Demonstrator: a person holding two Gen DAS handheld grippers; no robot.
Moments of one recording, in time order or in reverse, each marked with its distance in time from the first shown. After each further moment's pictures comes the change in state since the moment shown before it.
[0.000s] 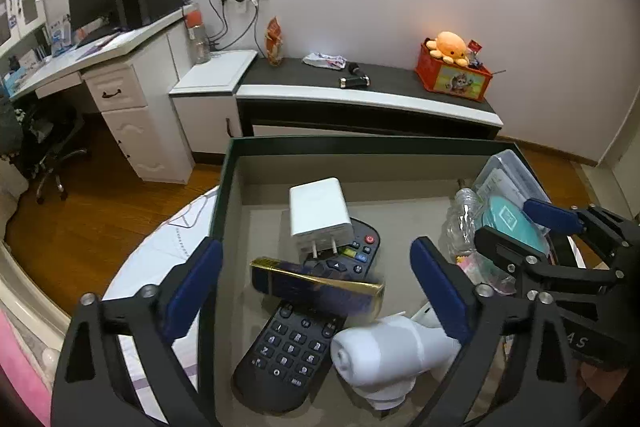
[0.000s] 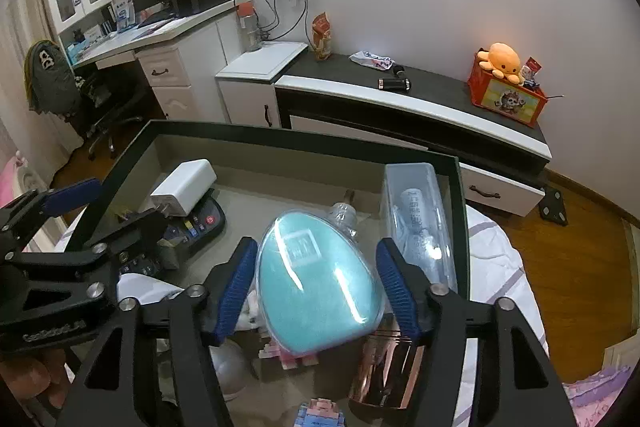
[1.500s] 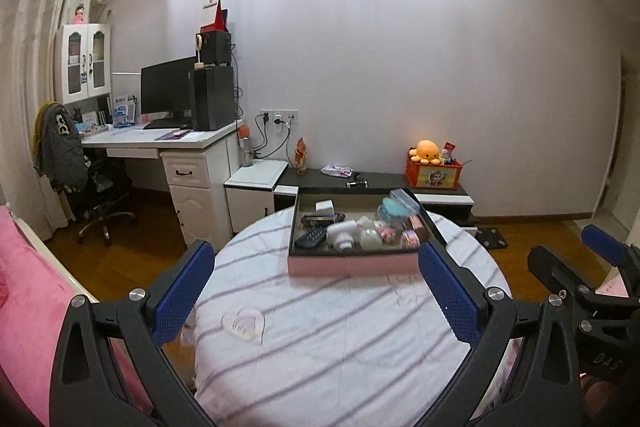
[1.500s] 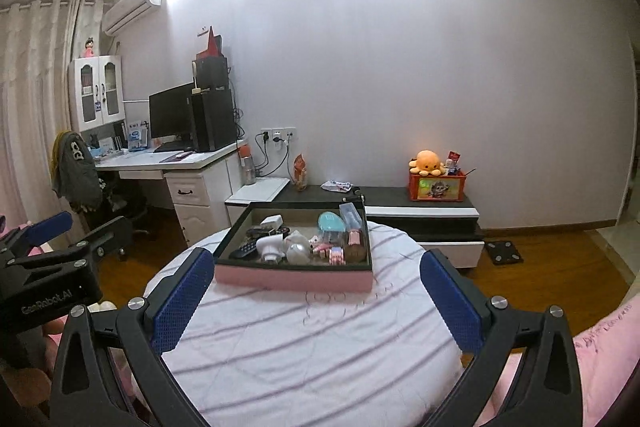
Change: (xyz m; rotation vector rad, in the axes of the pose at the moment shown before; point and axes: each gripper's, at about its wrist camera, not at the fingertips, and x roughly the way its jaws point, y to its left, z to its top) left arm -0.378 -0.015 -0.214 -0.012 -0.462 0.067; right arm -0.348 0.089 -0.226 0.092 -0.553 -0.107
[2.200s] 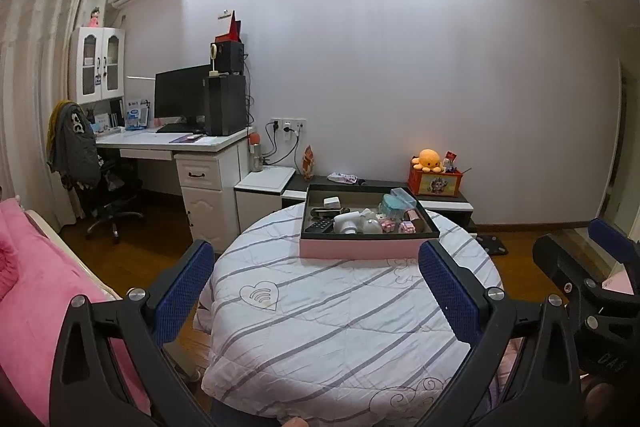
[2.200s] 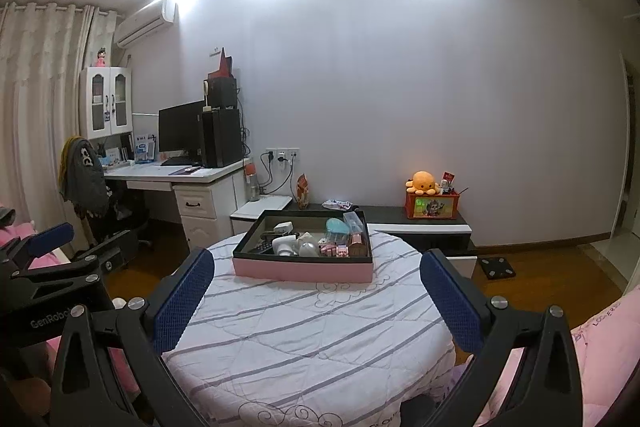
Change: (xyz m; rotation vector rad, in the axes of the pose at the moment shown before) left arm -0.060 0.003 -0.027 -0.020 -0.043 0.023; right arm -0.067 0.022 -0.023 -0.025 -0.084 -0.007
